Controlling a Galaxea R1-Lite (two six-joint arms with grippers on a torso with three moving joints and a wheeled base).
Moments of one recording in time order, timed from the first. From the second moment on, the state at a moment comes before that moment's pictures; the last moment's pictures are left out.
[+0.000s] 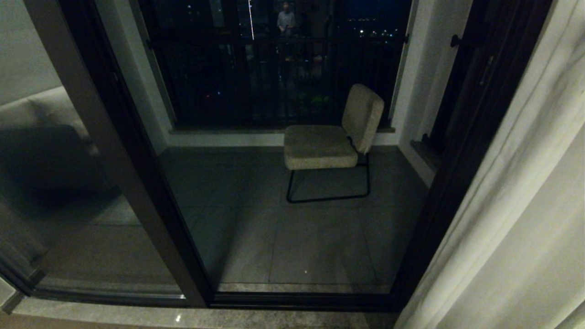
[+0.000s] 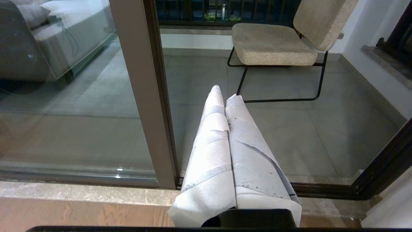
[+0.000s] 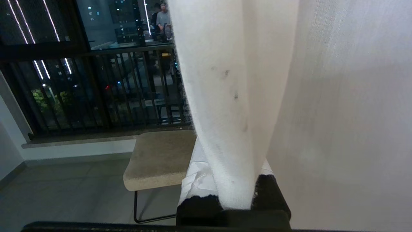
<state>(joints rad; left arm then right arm) -0.01 0.00 0.00 -0.01 0.03 -0.04 -0.21 1.54 -1.50 -0.37 0.11 0.11</state>
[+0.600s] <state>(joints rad) -0.01 0.00 0.00 -0.01 0.03 -0.03 -0.19 1.49 -1.47 -0.36 0.17 0.12</state>
